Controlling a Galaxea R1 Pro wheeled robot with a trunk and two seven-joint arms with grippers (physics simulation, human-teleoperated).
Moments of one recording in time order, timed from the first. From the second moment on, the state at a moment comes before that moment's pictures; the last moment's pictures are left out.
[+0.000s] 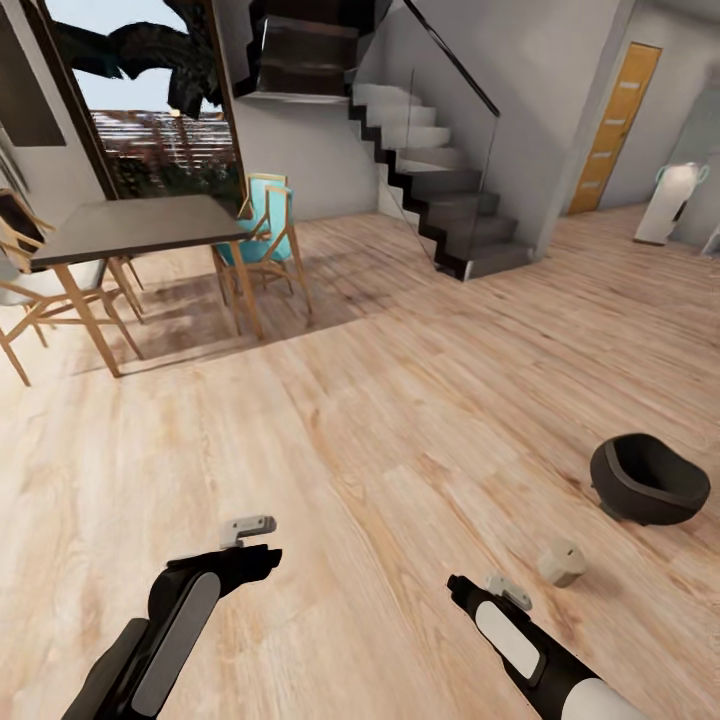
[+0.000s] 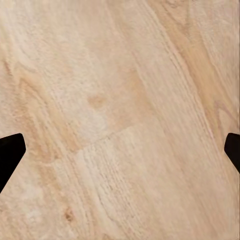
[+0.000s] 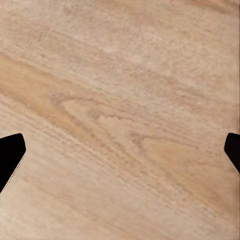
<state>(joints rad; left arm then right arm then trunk) -0.30 0.07 -0.21 -1.49 0.58 0.88 0.45 -0.54 -0.09 0.54 -0.59 -1.18 0.06 -0.44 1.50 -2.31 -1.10</state>
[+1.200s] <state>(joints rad) -0.30 0.07 -0.21 -1.49 0.58 0.88 0.45 -0.54 -0.09 0.54 -0.59 -1.18 0.05 -0.44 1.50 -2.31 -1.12</state>
